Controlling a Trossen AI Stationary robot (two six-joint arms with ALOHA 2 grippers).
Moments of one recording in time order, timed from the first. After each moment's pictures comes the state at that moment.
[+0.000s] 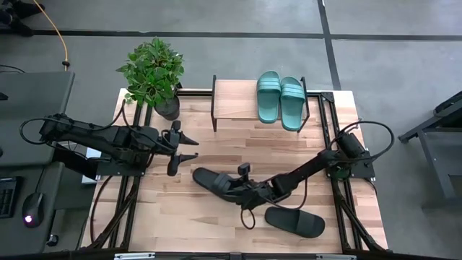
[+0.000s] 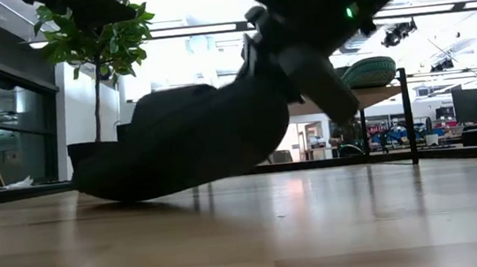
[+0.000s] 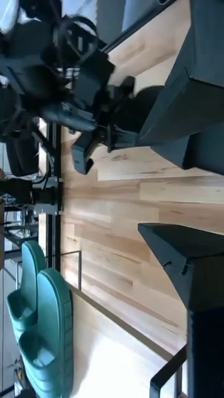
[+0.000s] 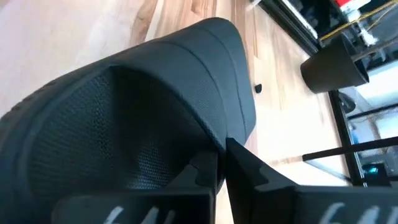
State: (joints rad) left arm -0.05 0.81 0.64 -0.20 -0.18 -0.05; right arm 0.44 1.95 1.15 0.07 0.68 -0.28
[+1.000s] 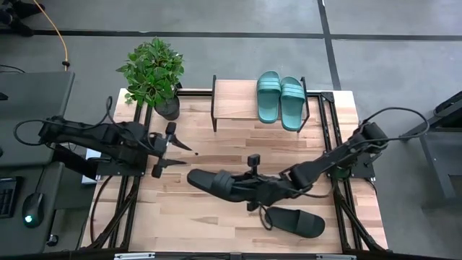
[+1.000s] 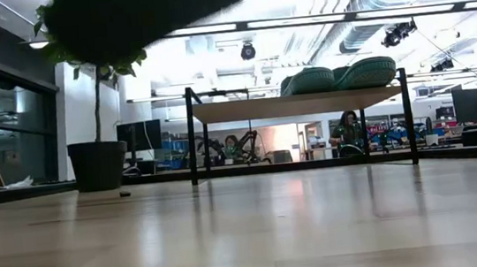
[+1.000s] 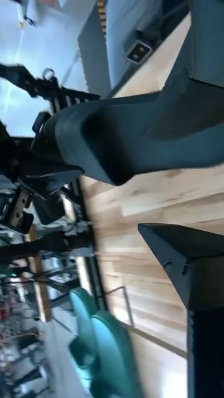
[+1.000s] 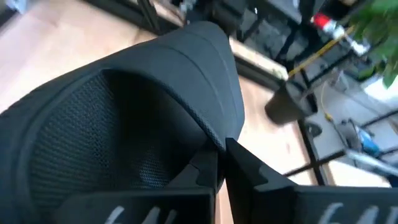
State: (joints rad) left arm -0.05 0.66 0.64 -0.23 0.03 0.15; right arm 0.49 1.67 1.35 -0.27 0.67 -0.17
